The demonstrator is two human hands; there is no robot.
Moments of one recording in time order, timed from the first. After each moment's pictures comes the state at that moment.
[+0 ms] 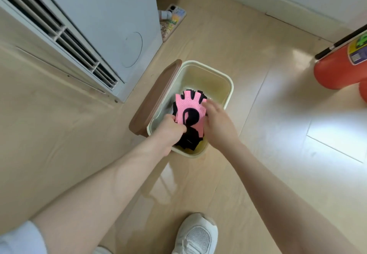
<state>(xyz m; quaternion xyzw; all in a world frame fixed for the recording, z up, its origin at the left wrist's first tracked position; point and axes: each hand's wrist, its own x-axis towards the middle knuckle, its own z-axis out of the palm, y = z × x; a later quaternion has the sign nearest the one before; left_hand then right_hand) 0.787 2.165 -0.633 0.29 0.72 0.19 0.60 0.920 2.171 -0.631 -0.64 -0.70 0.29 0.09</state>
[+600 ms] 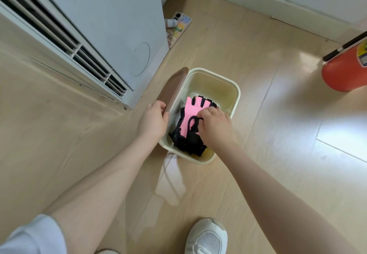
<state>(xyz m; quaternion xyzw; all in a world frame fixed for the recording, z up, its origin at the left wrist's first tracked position) 0.733 2.191 -0.629 0.56 0.76 0.11 0.31 0.898 2.179 -0.639 -0.64 -0.73 0.23 0.08</state>
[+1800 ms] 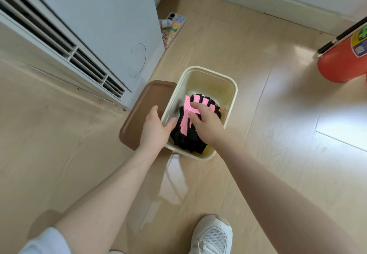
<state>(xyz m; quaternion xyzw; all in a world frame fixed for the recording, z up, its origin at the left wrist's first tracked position) 0.739 2.167 -0.632 0.48 0.77 0.17 0.39 0.885 2.178 -0.626 -0.63 -0.60 0.46 0.19</state>
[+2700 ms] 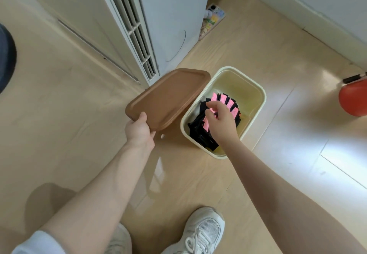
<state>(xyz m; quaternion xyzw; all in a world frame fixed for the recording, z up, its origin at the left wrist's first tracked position) 0.667 2.139 -0.641 -0.17 0.67 0.54 0.48 0.845 2.176 -0.612 -0.67 -0.57 0.44 0.18</state>
